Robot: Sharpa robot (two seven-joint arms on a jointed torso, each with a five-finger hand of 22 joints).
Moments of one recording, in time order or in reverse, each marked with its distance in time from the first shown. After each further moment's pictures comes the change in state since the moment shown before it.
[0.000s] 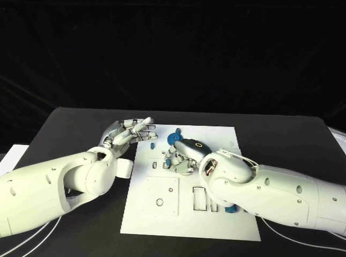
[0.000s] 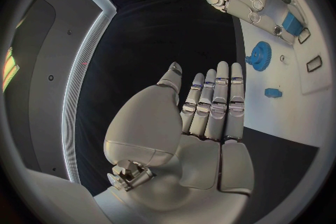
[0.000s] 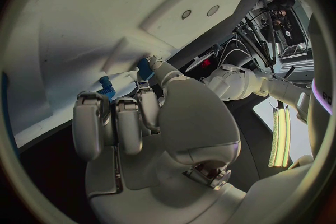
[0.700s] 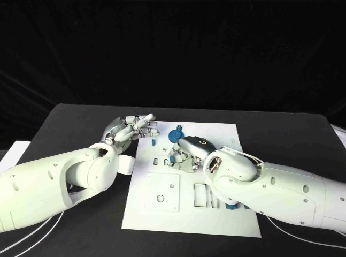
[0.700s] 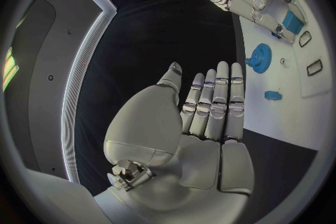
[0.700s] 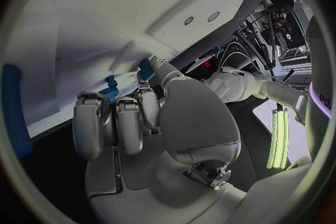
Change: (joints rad) left arm 0.000 0.000 0.000 0.003 0.001 0.001 -0.001; left_hand 0.000 0.000 0.000 0.000 0.000 0.000 0.000 0.000 0.000 0.000 0.000 0.000 0.000 0.000 0.000 0.000 0.000 0.000 0.000 0.000 0.000 0.000; right arm -0.005 -0.026 0.002 0.016 -0.024 0.009 0.001; right_hand -0.005 -0.005 0.000 0.000 -0.002 0.002 -0.003 -0.004 -0.004 0.000 0.000 0.002 -0.003 0.000 0.000 0.000 0.000 0.000 -0.004 -0.003 0.000 -0.002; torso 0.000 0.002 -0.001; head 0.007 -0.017
